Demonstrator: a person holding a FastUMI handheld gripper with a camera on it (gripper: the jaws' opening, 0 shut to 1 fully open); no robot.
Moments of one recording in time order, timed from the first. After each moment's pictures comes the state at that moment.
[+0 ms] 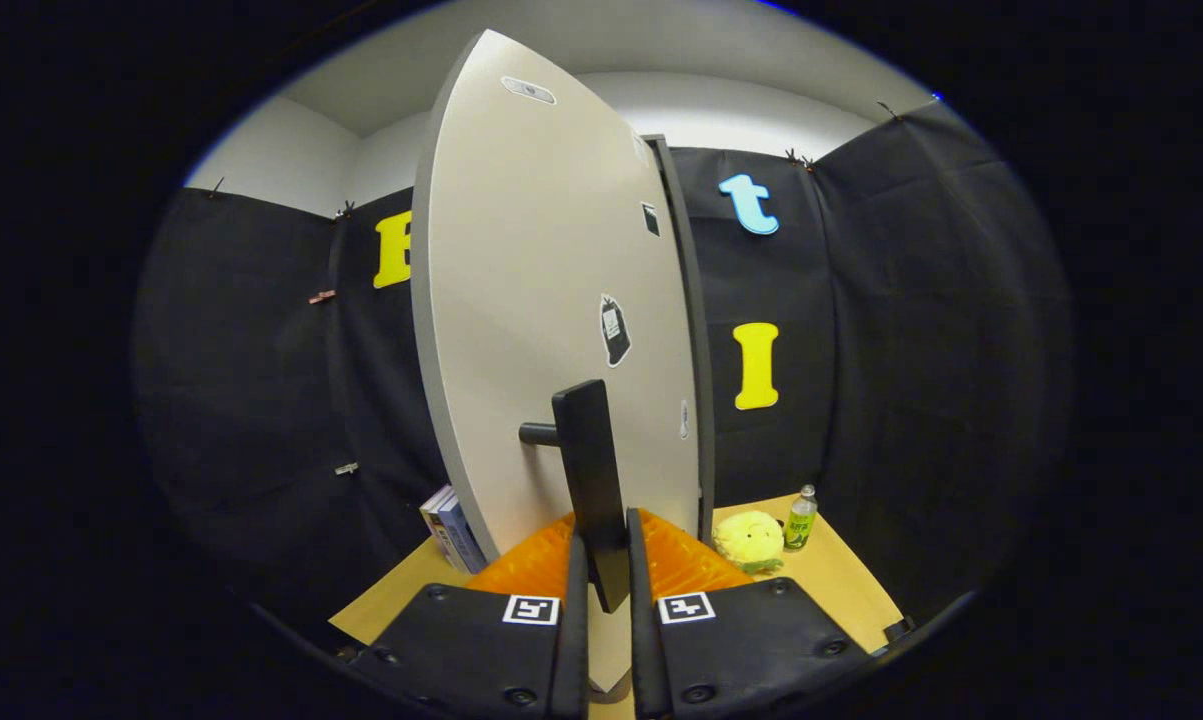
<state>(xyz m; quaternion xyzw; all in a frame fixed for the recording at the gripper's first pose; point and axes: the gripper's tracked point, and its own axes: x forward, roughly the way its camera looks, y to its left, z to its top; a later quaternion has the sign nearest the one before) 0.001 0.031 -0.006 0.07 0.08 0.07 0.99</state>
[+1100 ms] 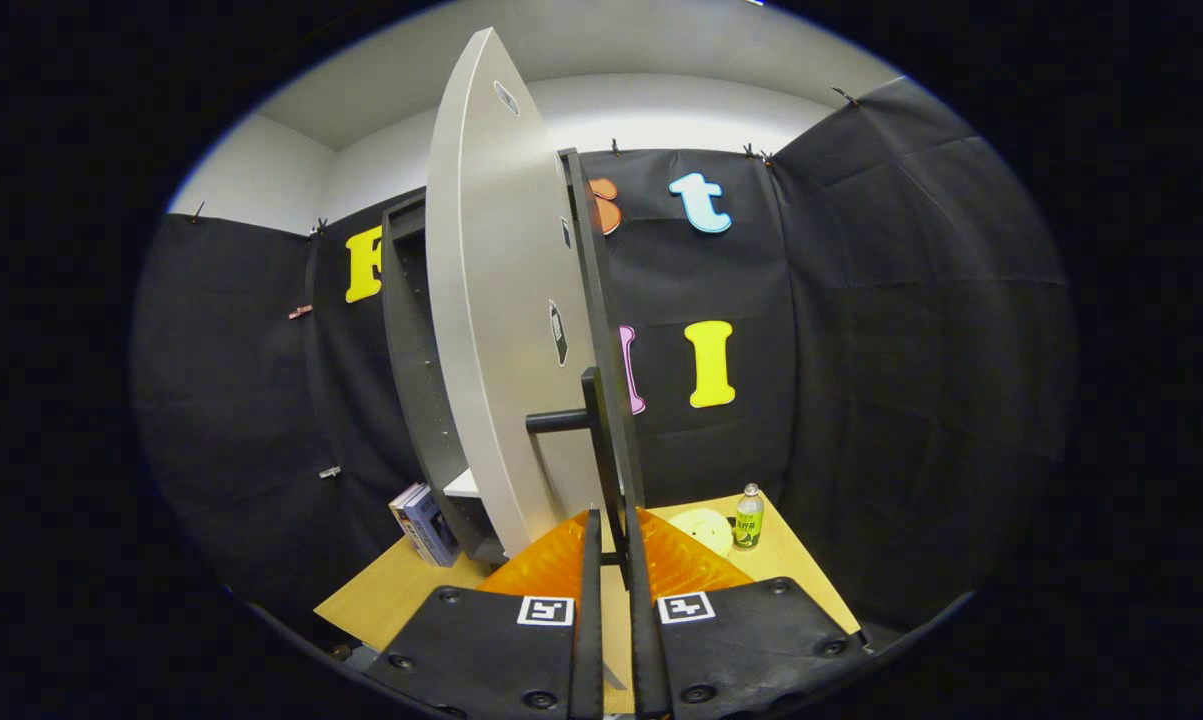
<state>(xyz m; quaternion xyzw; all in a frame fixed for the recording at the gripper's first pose) -0.016 -0.062 -0.004 0.08 0.07 0.06 0.99</state>
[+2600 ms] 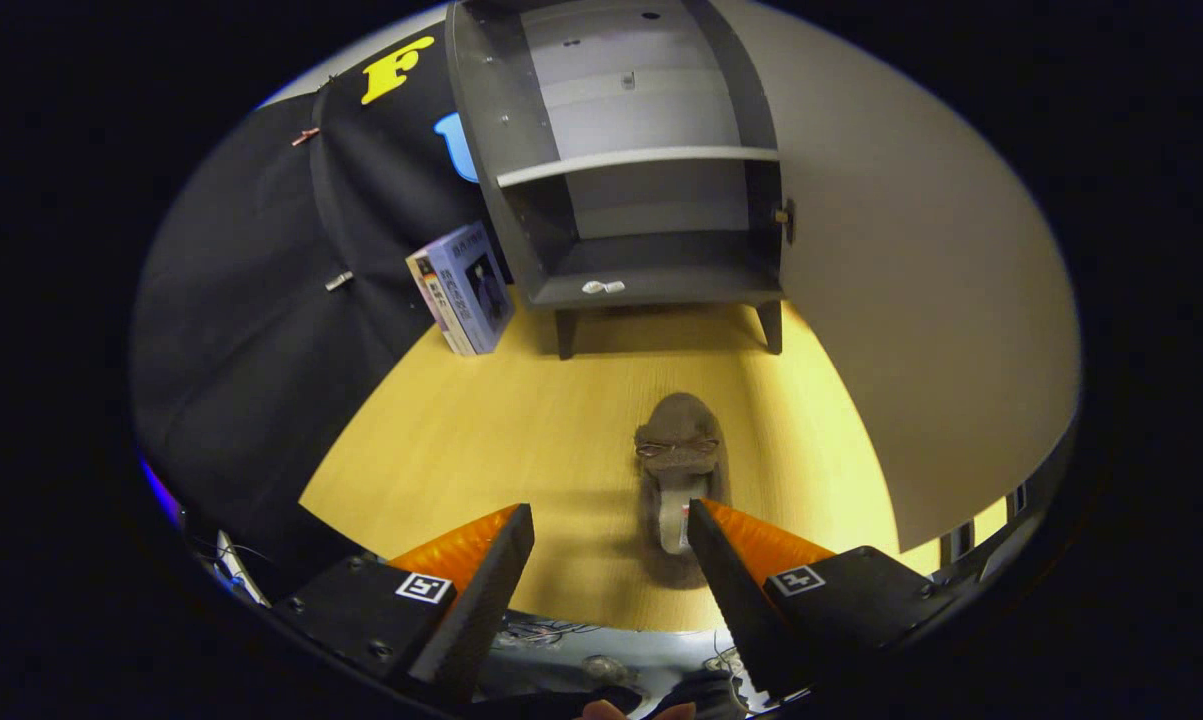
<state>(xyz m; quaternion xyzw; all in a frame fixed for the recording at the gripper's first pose) -0.039 0.134 -0.378 0.05 0.37 0.11 0.92</state>
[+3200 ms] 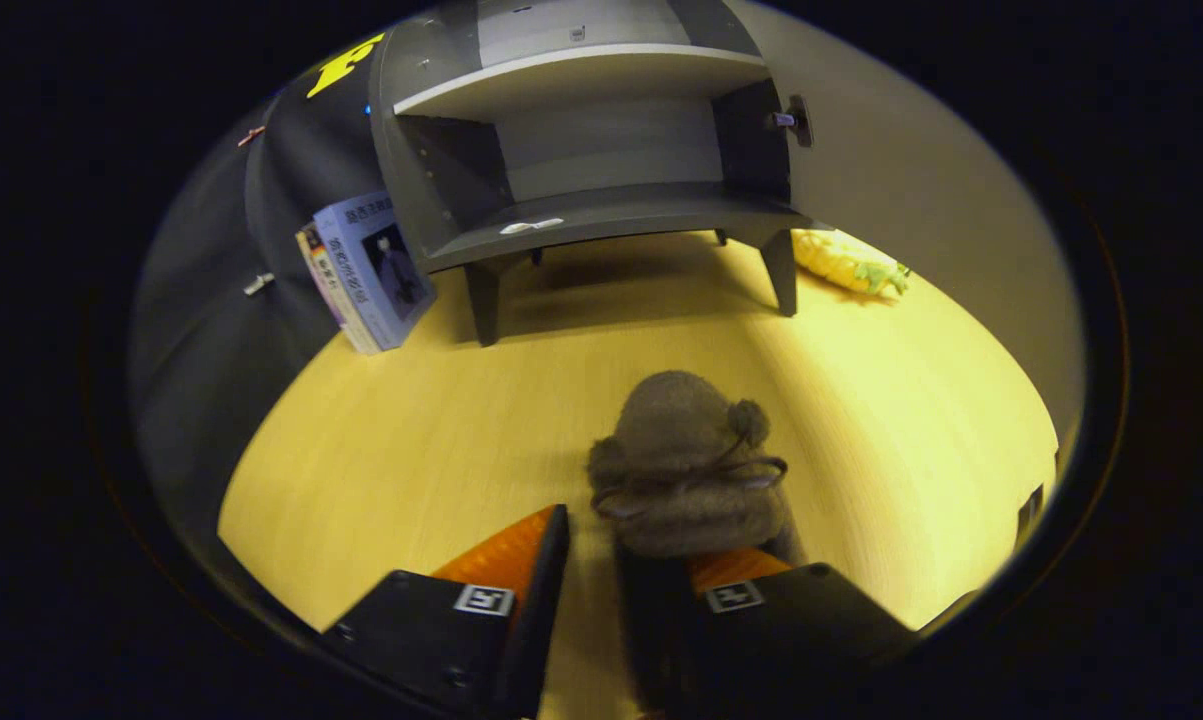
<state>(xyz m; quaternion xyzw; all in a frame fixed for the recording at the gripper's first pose) 0.061 0.125 -0.499 0.04 0.35 0.01 0.94</state>
